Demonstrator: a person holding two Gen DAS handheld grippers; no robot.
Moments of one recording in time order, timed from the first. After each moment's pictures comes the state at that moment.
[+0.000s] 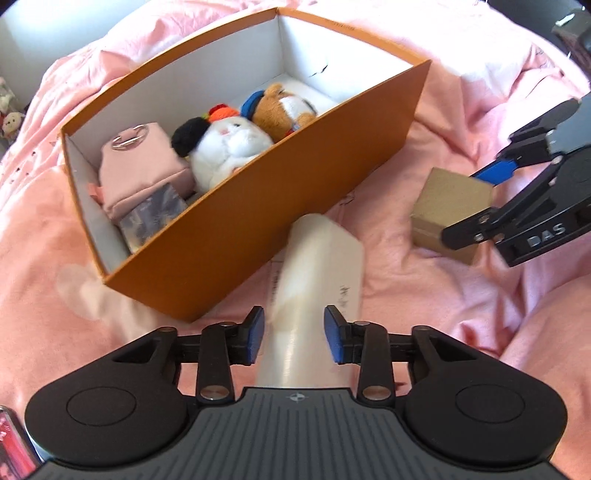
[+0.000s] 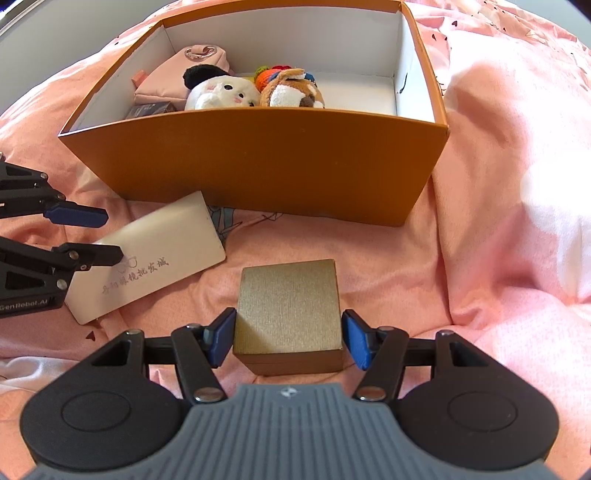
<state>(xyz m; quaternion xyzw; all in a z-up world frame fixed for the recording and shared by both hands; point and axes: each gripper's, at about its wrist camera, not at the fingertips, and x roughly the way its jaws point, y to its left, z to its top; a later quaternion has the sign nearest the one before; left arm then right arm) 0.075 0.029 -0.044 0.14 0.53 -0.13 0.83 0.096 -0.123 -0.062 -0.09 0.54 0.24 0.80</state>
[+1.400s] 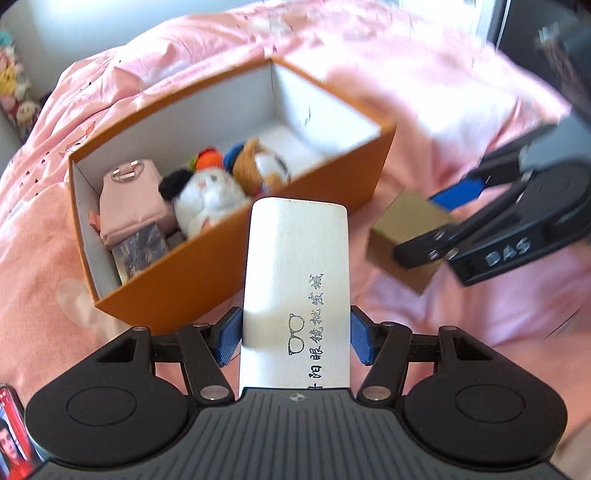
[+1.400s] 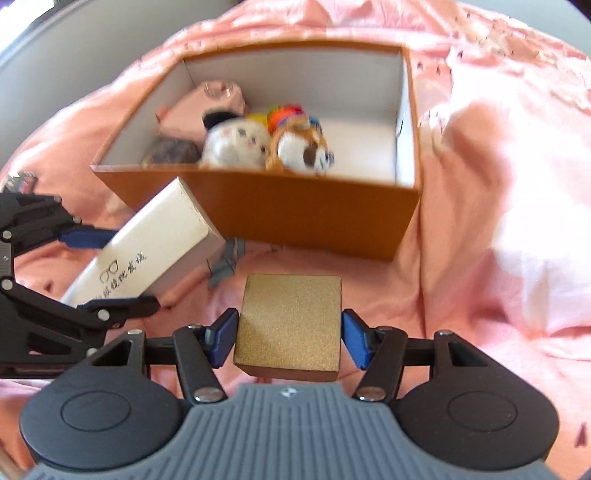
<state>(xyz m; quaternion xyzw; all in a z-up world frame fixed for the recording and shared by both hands) 0.069 0.001 0.010 0.07 0.50 -0.12 0.86 0.099 -0.140 -0.016 -0.08 0.51 0.28 0.81</state>
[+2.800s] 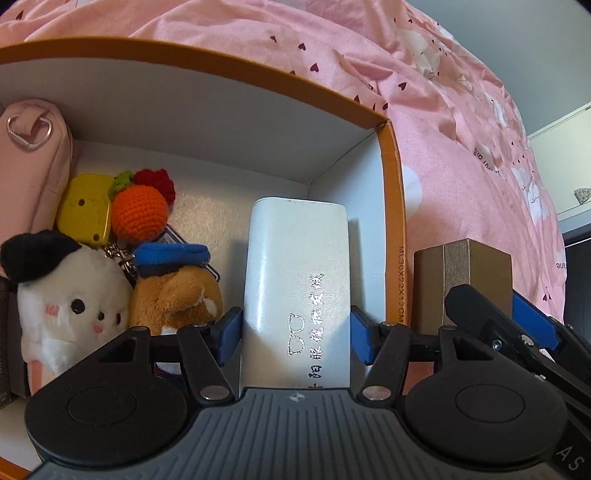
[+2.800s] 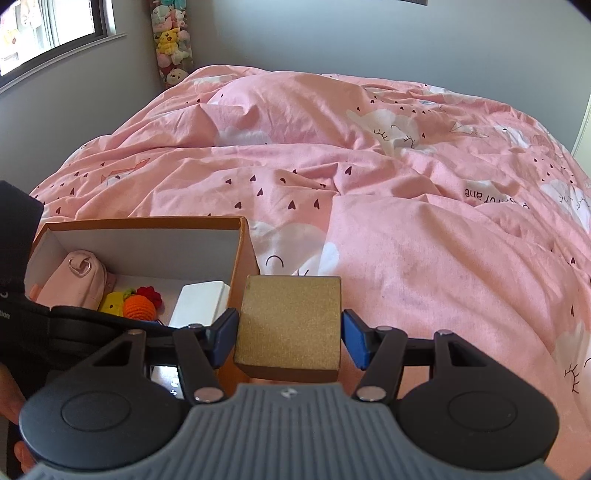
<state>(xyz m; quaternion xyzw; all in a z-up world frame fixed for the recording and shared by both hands) 0.276 -0.013 -0.062 -0.29 0.56 0.02 0.78 0.258 -0.178 0.024 -0.06 0.40 0.17 0.90</state>
